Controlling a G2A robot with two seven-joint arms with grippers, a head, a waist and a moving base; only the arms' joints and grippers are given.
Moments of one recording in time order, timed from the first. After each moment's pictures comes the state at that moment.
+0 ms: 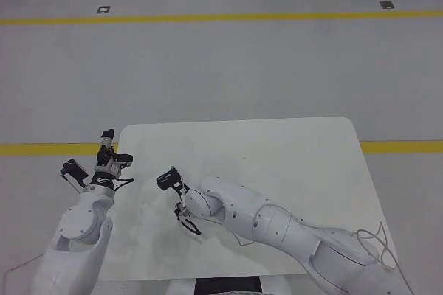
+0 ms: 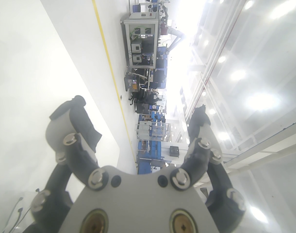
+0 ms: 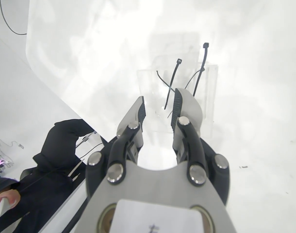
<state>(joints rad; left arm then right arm) 1.73 -1.15 -1.60 -1.80 -0.42 0.00 0.00 -0.82 -1.60 0.33 -1.19 -0.69 0.31 1.01</state>
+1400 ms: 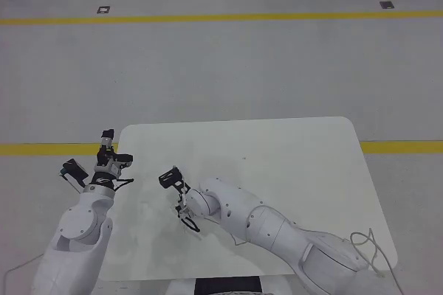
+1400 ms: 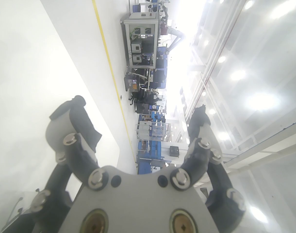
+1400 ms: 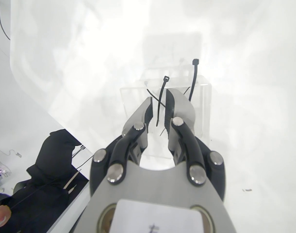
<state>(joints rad) 1.73 -1.15 -1.60 -1.80 -0.42 0.00 0.00 -0.86 -1.67 0.41 -1.03 -0.76 0.23 0.94</state>
